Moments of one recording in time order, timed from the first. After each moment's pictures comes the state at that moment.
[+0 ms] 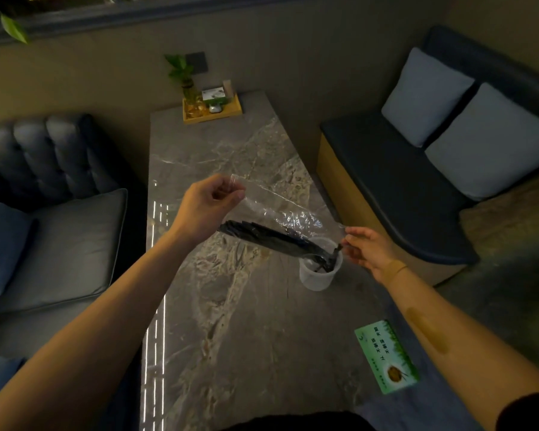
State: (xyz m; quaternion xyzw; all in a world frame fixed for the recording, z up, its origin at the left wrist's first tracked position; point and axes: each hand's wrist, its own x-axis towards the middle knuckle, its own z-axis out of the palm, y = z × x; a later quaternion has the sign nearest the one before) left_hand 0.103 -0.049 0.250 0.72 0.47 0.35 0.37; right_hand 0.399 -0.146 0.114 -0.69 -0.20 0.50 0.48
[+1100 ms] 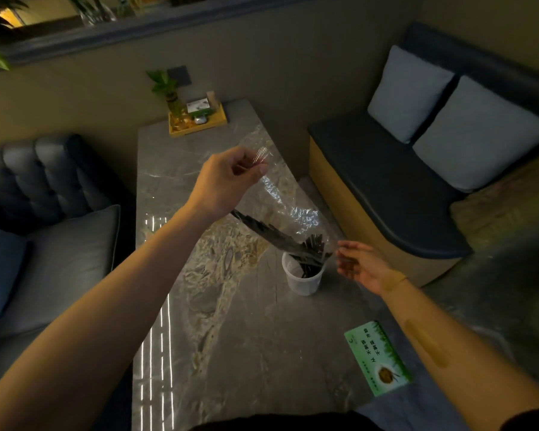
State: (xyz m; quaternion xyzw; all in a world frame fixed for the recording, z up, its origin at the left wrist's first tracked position) left_hand 0.186 -0.045 0.294 0.79 0.41 0.33 0.32; right_hand 0.425 -0.170 0.100 -0.60 -0.12 0.59 0.52
